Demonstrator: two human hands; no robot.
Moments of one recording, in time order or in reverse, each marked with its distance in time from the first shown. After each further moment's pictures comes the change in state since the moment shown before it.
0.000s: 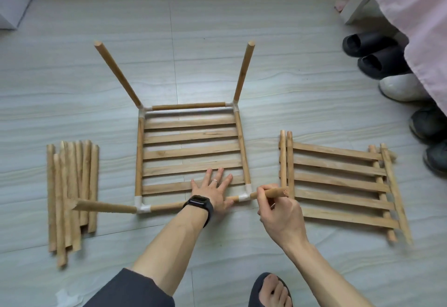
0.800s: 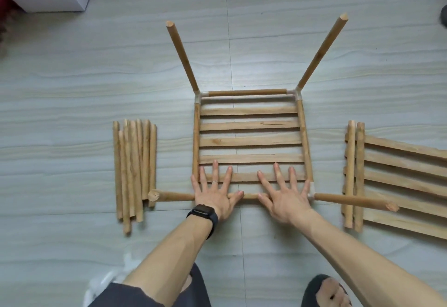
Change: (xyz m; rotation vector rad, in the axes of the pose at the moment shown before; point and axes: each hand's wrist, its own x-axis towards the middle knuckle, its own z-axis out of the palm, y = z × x) left_hand -0.039 -0.105 0.071 -0.087 0.152 -0.327; right_hand 0.039 -0.019 0.127 -0.730 -0.817 -0.054
